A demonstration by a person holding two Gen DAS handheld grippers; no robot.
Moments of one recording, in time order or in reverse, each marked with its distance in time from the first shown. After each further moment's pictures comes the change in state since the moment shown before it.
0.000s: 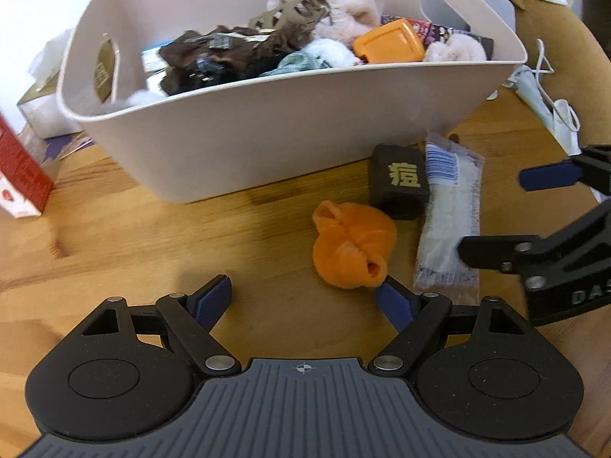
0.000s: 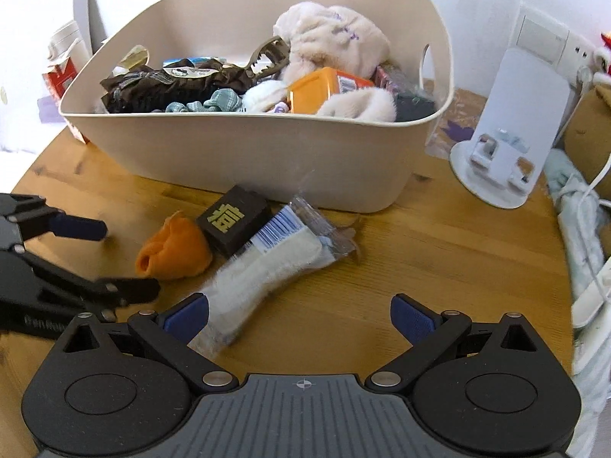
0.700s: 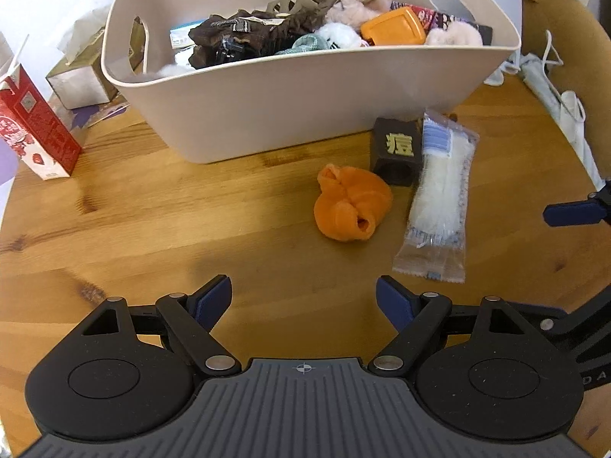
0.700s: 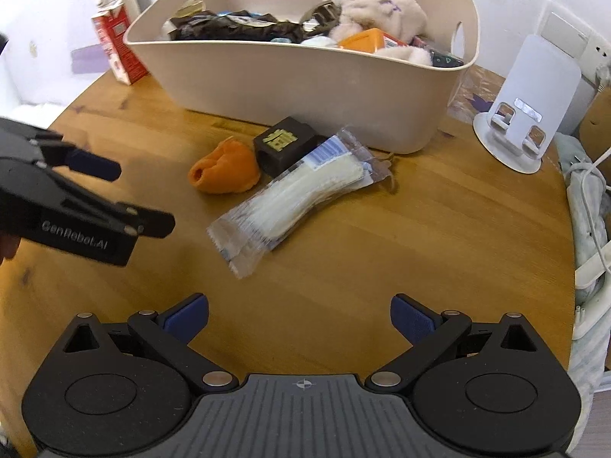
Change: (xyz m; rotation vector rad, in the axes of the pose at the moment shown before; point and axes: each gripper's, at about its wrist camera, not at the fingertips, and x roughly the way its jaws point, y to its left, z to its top) left arm -0.024 -0.004 -0.012 -0.054 0.067 0.047; right arm -0.028 0.013 -0.036 -0.115 0.086 0.040
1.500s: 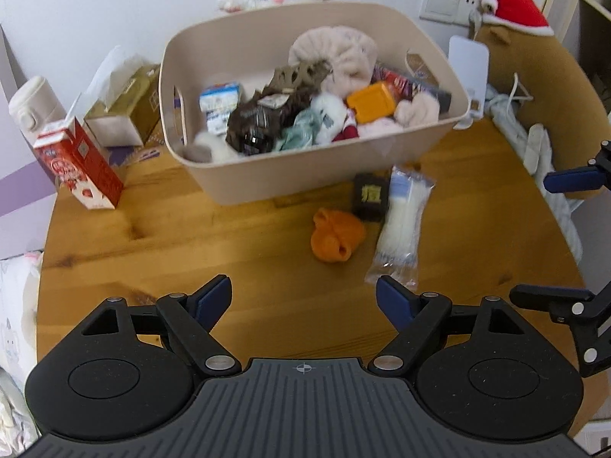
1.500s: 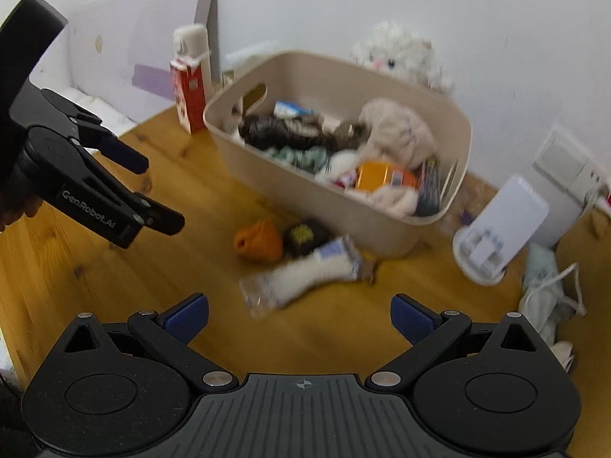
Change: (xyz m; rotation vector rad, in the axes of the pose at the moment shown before) left arm -0.087 -0.003 0.008 0.010 -0.058 0.013; right arm -0.098 0.004 0.014 -0.220 -0.137 0.028
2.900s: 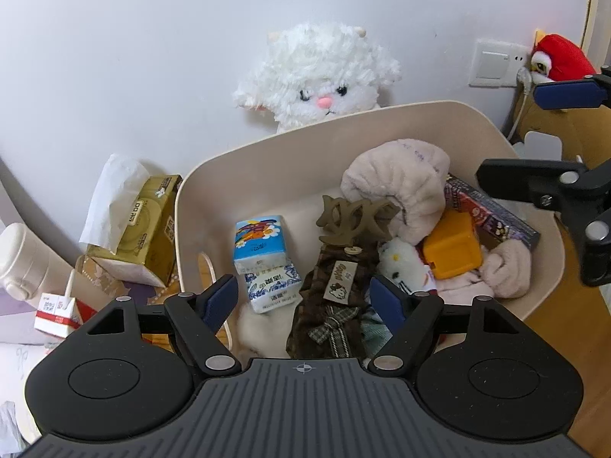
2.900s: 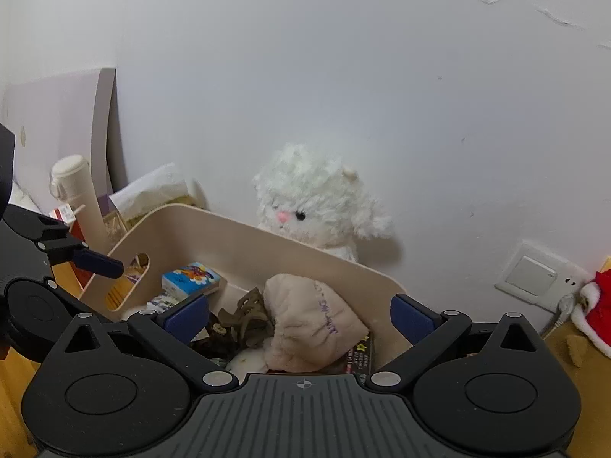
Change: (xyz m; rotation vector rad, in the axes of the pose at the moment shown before) left arm 0.048 0.039 0.144 0.070 -0.135 0.057; right arm 0.046 -0.073 0.158 0.111 -0.281 -0.191
